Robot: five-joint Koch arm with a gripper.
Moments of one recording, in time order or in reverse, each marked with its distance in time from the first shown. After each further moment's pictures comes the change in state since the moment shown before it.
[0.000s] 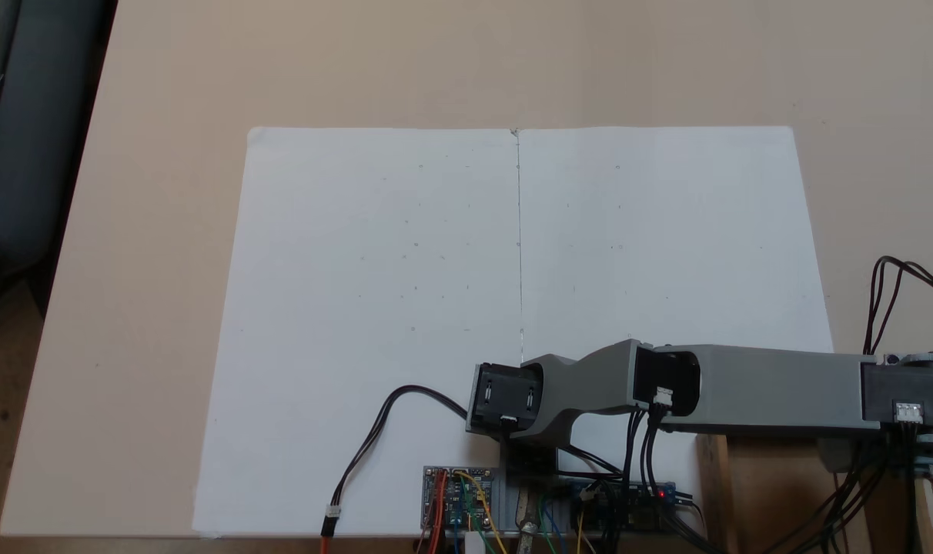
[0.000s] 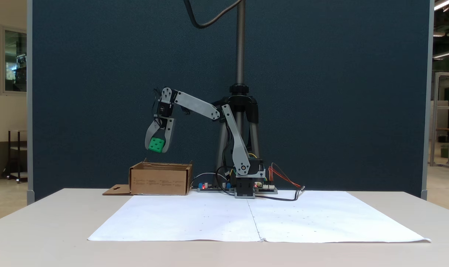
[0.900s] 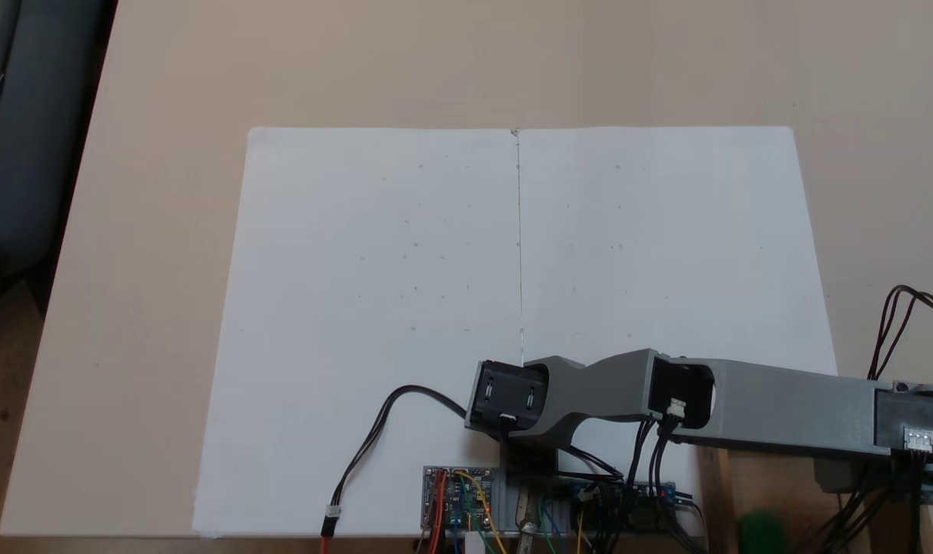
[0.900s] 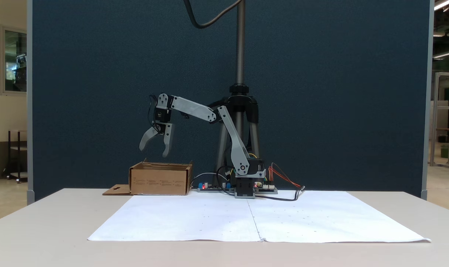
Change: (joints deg) arm 3.3 -3.3 0.0 -0.1 0.0
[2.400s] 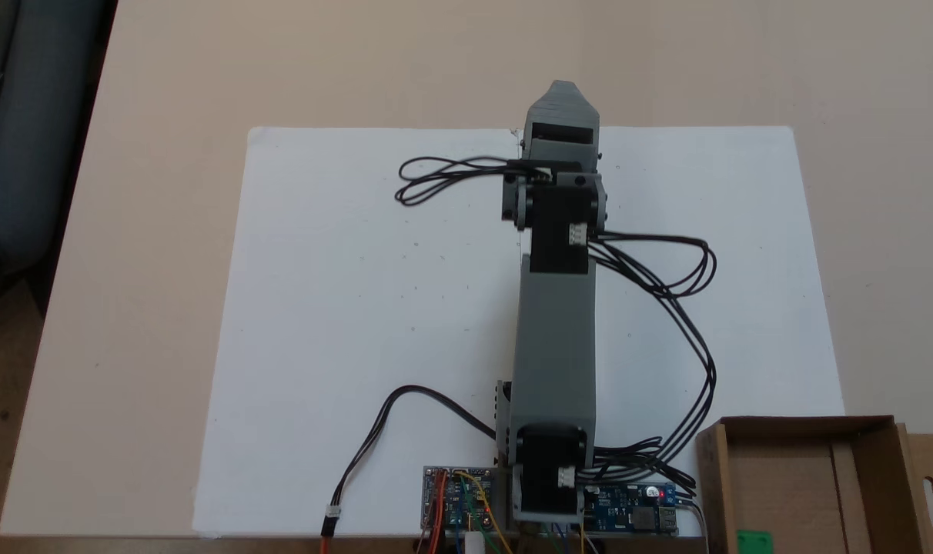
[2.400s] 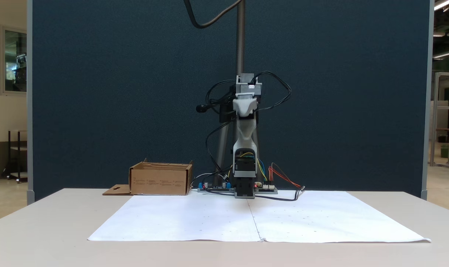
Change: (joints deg) arm -100.2 52.5 44.8 -28.5 13.3
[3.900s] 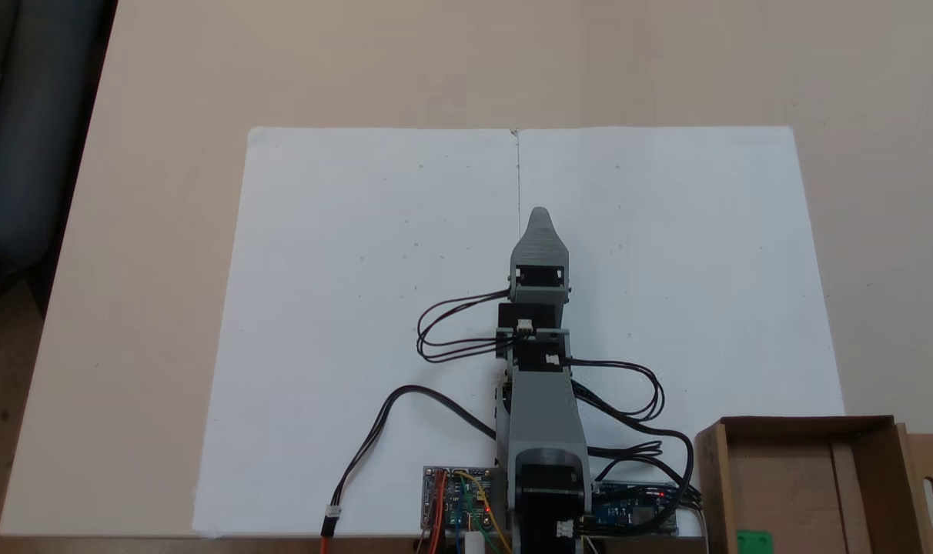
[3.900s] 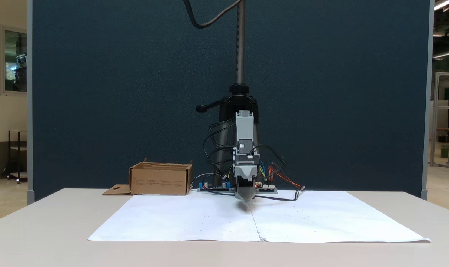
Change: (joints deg) arm -0.8 12.1 85.0 -86.7 -3.3
